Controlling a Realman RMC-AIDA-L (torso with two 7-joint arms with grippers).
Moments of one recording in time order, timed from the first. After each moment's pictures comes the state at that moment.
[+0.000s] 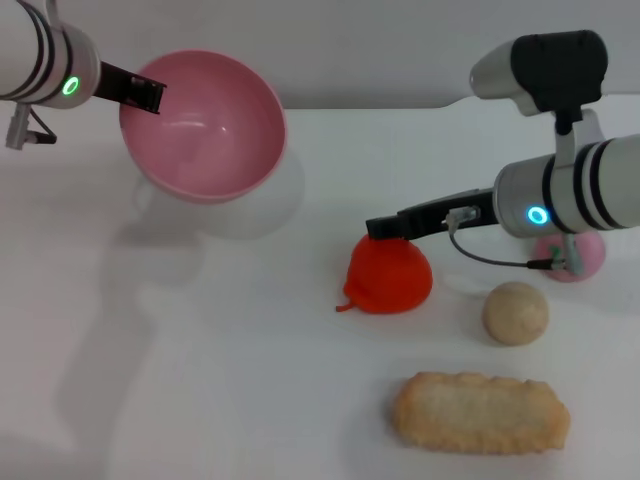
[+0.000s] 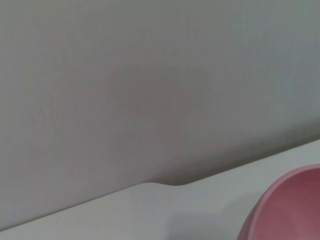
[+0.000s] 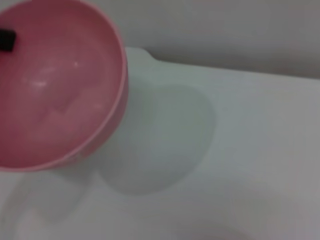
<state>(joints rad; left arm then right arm) -0.61 -2.06 1.47 1.42 -0.18 -1.12 0.06 0.53 2.08 -1.62 -1.15 0.84 0.95 -0.32</state>
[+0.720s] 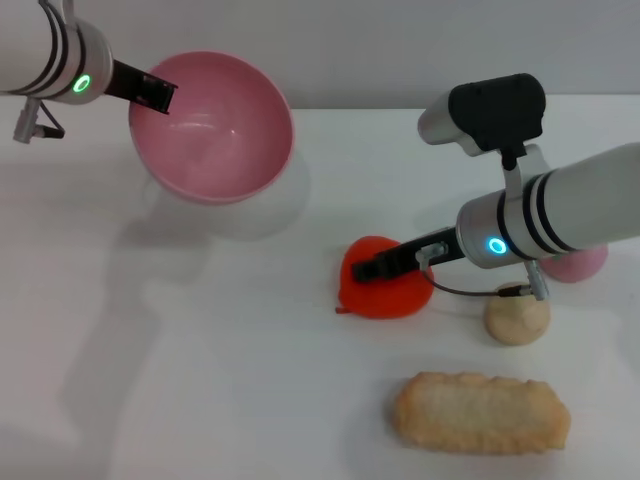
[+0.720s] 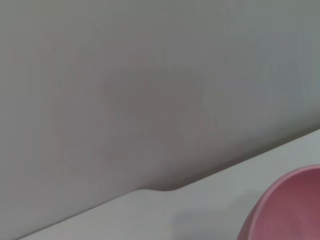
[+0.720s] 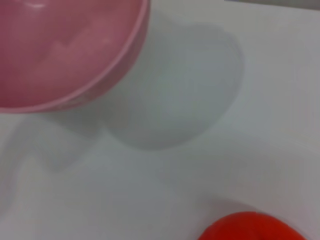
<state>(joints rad) -0.64 -2.06 1.48 1.40 -0.19 -1.12 0.11 0.65 2.08 -1.72 -0.93 0.89 0.88 -0.33</state>
